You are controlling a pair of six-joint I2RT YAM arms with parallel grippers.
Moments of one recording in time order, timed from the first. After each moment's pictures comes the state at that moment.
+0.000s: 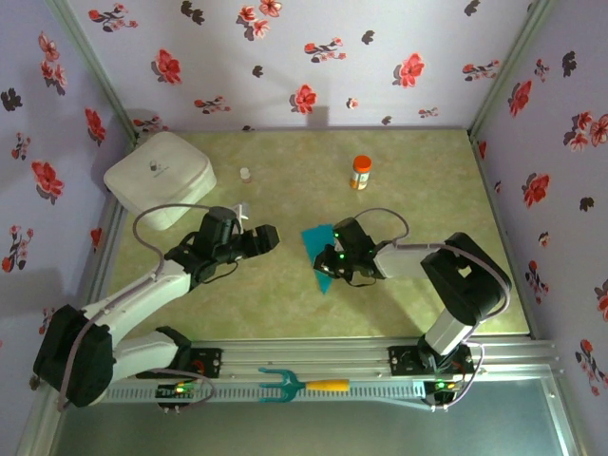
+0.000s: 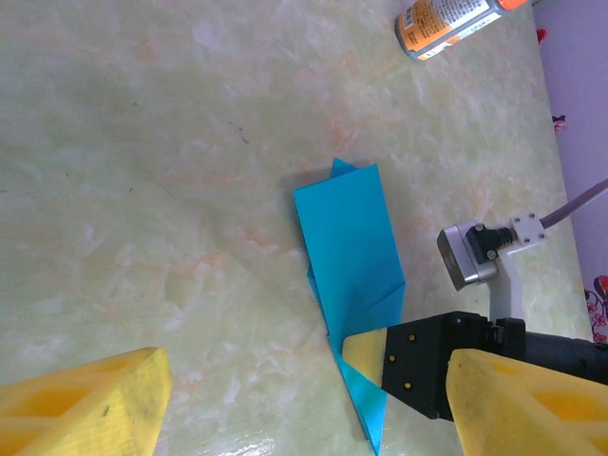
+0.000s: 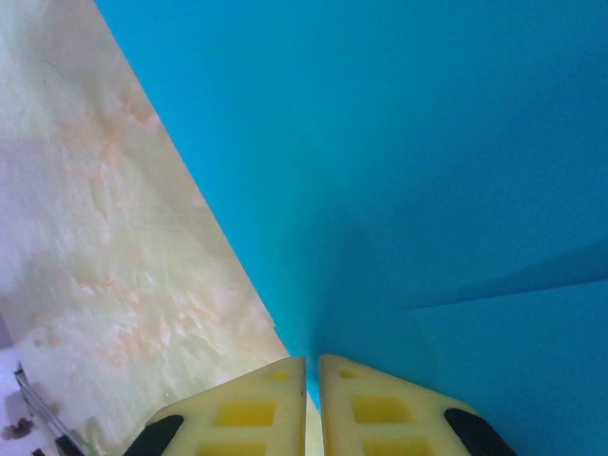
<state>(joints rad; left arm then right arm) -0.60 1.15 0.64 -0.14 0.19 -0.76 0.69 1.65 0.66 0.06 -0.37 1.04</state>
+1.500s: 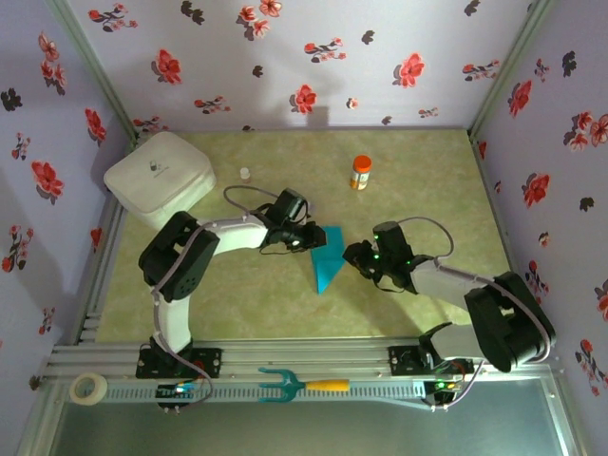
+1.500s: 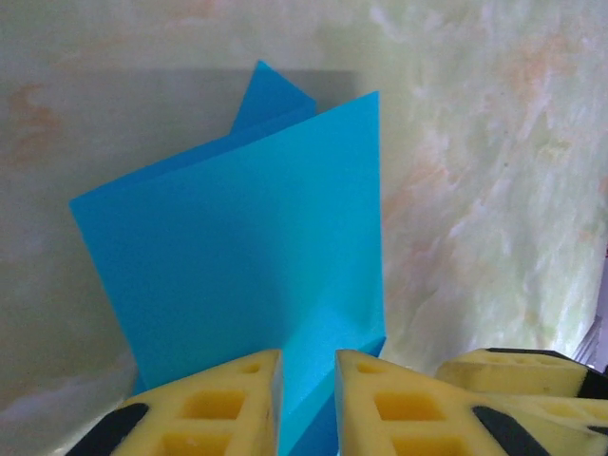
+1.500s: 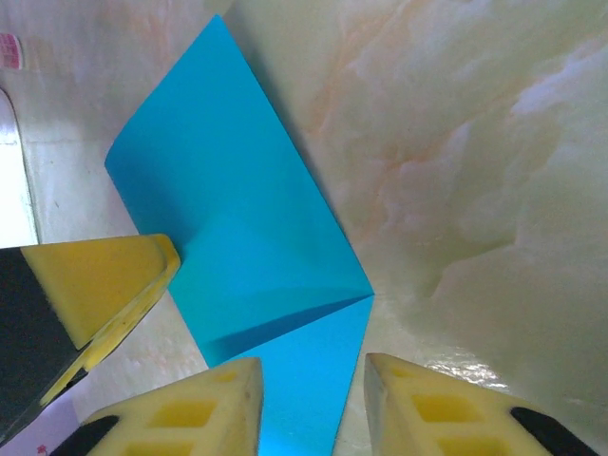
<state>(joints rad) -0.74 1.93 1.13 -0.10 0.42 -0.82 0.49 1.33 0.44 0.06 -0.32 1.09</state>
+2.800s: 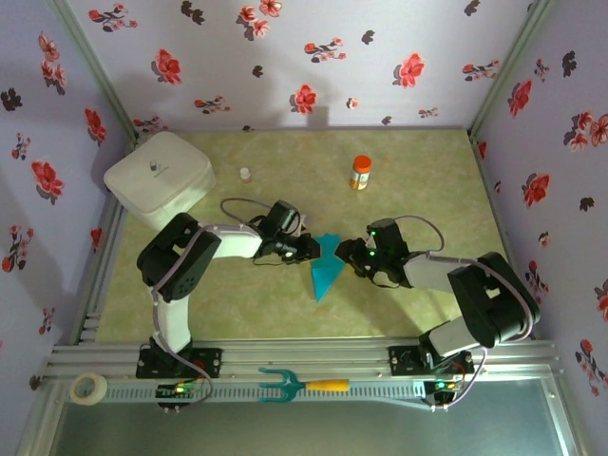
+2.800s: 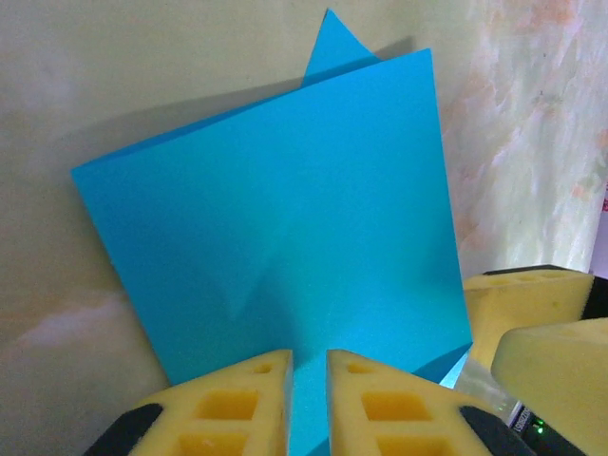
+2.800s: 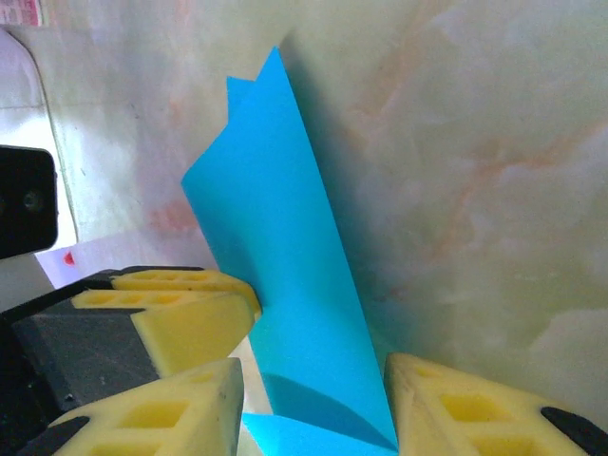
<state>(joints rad) -0.73 1.92 0.98 0.04 0.52 -0.81 0.46 1.47 0.47 0.21 -0.47 1.08</state>
